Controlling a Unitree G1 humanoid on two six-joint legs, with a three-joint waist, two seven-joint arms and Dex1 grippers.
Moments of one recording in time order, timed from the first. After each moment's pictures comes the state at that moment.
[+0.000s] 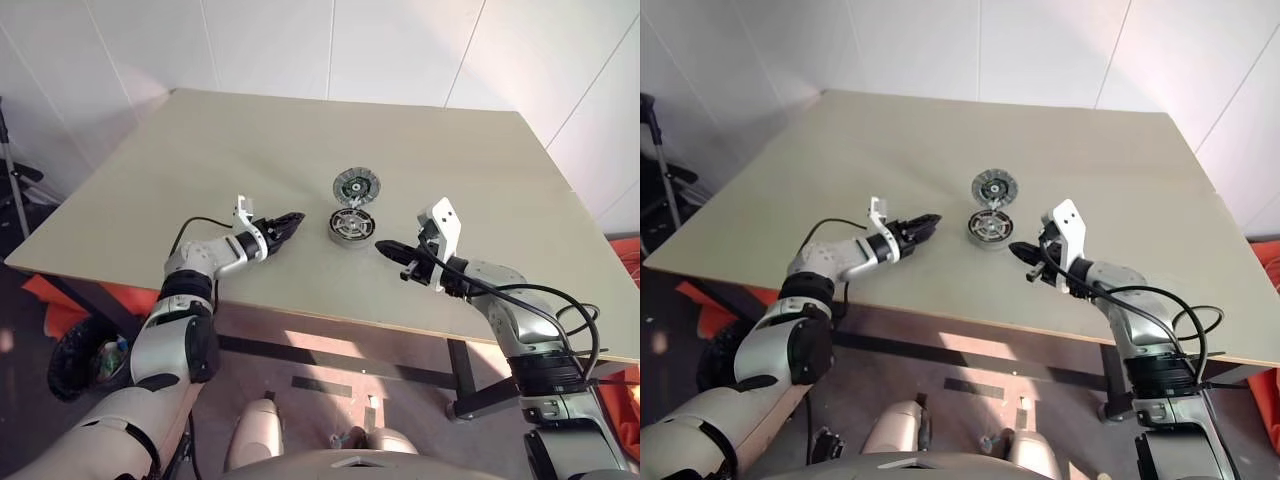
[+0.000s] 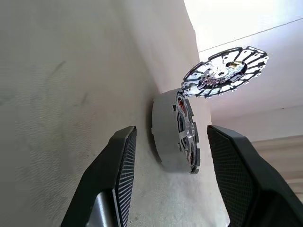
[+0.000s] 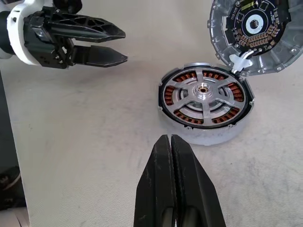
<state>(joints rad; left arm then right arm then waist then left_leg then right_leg) -0.77 0.15 0.42 0.77 -0.59 0.88 -0.56 -0.32 -0.47 0.01 0.04 0.34 0.45 0.78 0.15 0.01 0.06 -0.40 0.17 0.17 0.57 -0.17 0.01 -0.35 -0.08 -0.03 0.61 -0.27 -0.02</state>
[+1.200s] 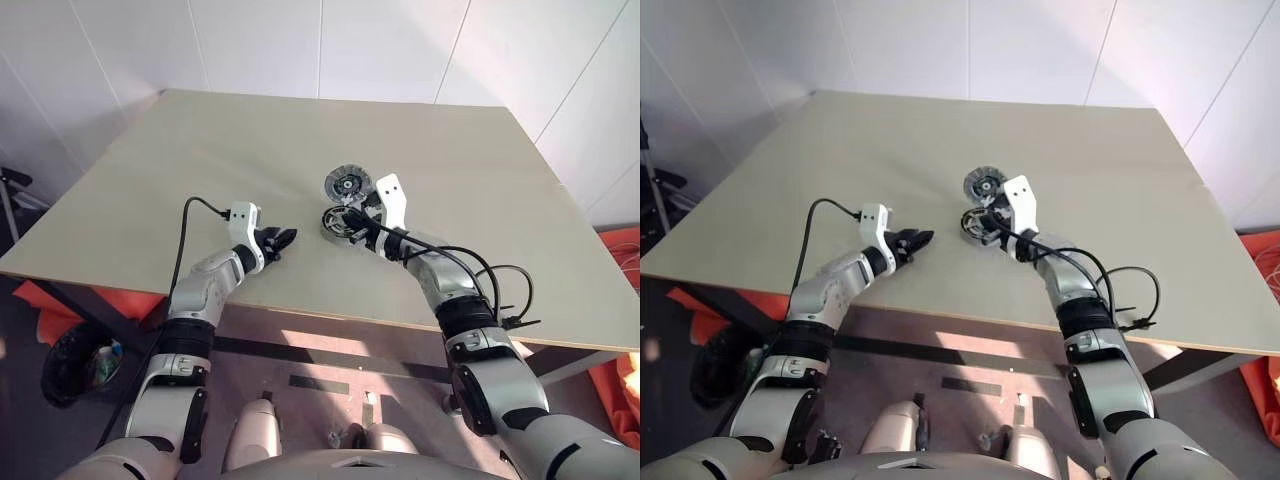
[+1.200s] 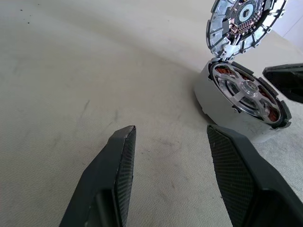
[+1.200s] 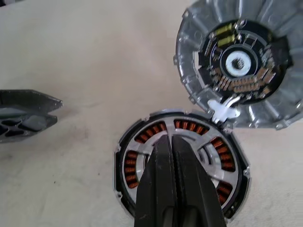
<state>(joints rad) -0.51 0.14 0.09 0.36 -0.33 0.50 -0.49 -0.69 -0.21 0.04 0.56 0.15 0.24 0.58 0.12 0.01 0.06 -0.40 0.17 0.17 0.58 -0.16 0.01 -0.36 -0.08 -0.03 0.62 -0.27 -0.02</state>
